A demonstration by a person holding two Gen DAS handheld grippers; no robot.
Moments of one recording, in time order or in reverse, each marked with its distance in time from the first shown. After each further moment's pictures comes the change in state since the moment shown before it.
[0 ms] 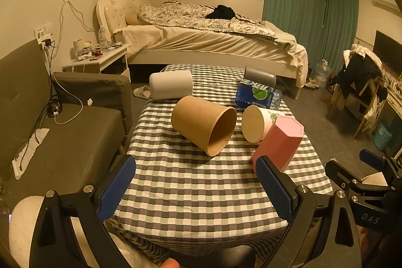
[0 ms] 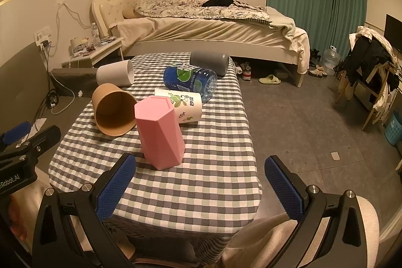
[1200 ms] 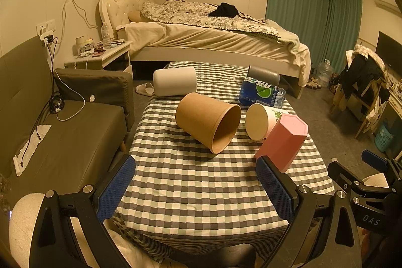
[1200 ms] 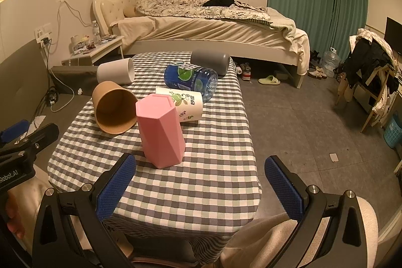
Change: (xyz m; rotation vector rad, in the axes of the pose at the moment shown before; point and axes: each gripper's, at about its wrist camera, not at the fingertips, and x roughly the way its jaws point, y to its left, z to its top) left arm 0.001 0.004 -0.001 -0.006 0.009 0.002; right arm -0.001 0.000 -0.002 -0.011 0.002 -0.004
